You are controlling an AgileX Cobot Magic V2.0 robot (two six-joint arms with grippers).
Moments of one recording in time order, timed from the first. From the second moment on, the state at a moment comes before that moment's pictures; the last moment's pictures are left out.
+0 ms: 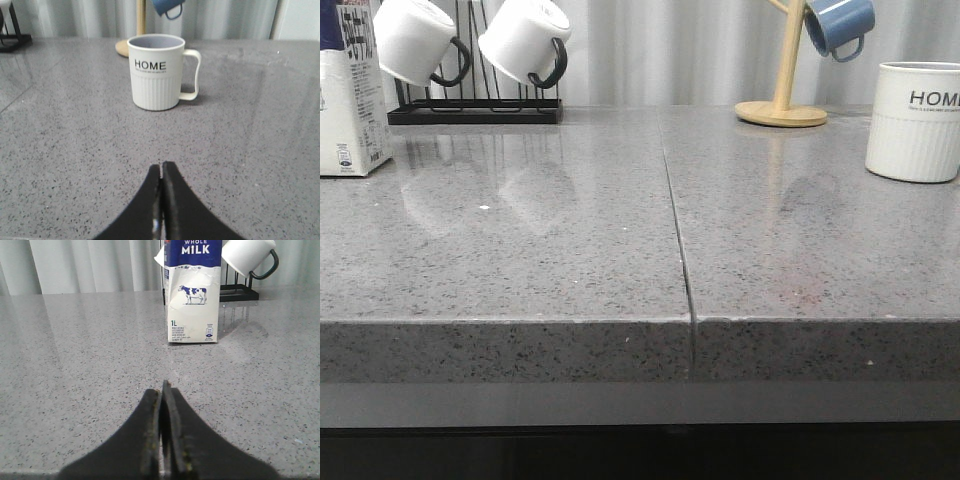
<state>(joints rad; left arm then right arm) 0.02 0.00 -0.01 0.06 0.15 0.03 0.00 0.11 -0.15 0.01 0.26 0.02</state>
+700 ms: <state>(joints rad) 0.02 0.00 -0.01 0.06 0.15 0.03 0.00 0.72 -0.23 0.01 -0.21 0.00</state>
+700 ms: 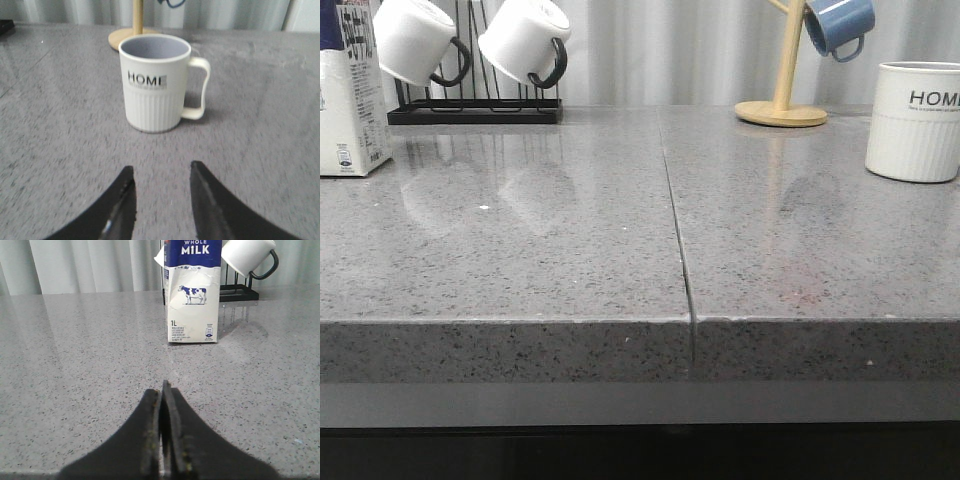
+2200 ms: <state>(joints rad) 0.02 0.00 -0.01 0.06 0.15 0.03 -0.11 1.70 -0.73 0.04 -0.75 -0.02</state>
